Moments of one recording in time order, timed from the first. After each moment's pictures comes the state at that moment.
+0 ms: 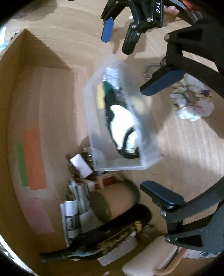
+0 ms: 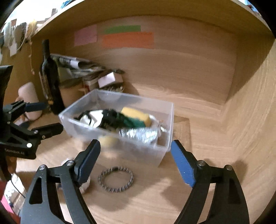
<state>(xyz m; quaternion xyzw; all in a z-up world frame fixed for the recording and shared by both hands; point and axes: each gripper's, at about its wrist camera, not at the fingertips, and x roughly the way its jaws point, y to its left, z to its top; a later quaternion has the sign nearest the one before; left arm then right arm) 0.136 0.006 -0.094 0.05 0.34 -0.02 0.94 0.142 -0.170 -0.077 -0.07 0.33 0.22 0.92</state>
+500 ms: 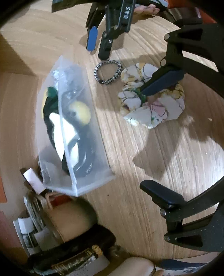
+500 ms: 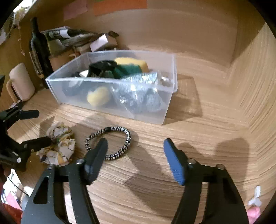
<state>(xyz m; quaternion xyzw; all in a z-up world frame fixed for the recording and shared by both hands) 0.130 -0.002 -0.168 0.05 0.44 -0.06 0.89 0.151 -0.178 -0.141 -0.06 0.44 0.20 0.87</state>
